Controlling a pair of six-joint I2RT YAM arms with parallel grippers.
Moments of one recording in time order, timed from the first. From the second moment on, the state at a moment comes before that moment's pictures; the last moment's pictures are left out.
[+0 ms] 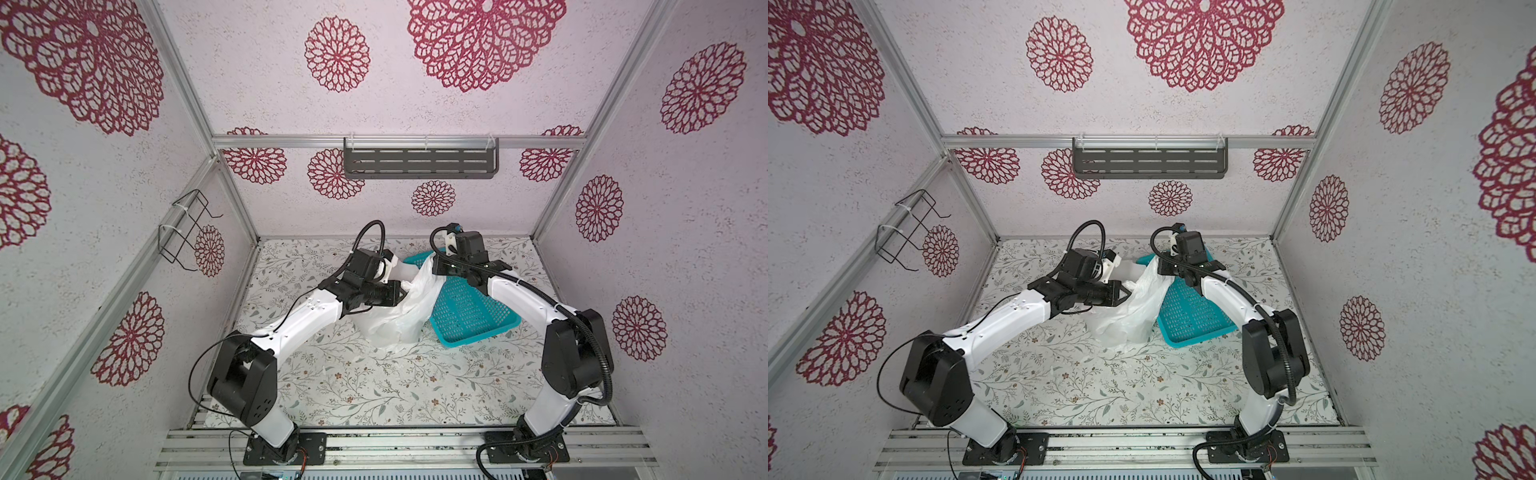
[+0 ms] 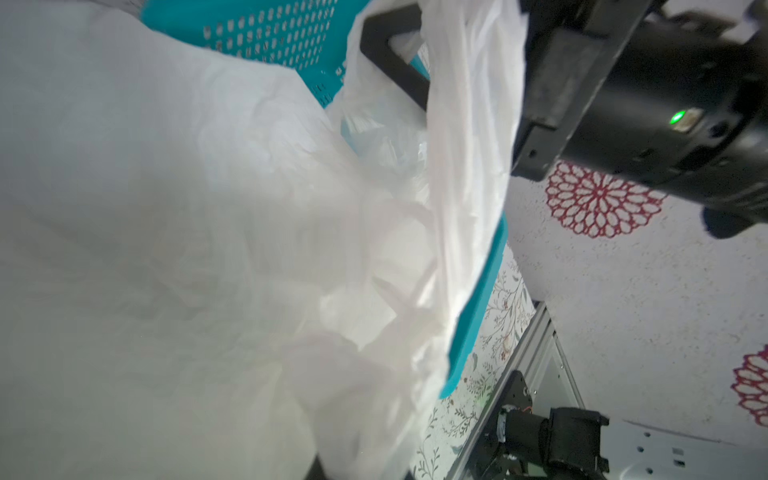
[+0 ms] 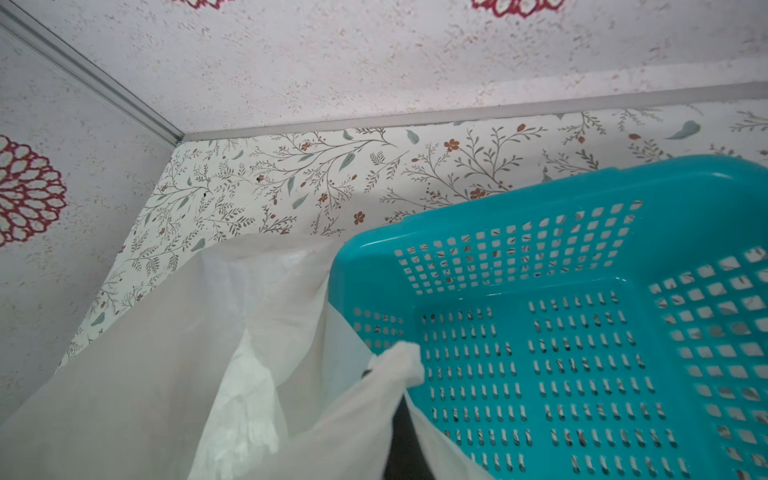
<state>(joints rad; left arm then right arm) -0.58 1.58 1.26 -0.36 0.39 -0.48 0.40 1.73 1.38 -0.24 -0.15 0.37</state>
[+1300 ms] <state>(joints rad) -0.01 1.06 0.58 -0.31 -0.90 -0.49 0.31 1.08 0.27 0.45 0.68 0.13</state>
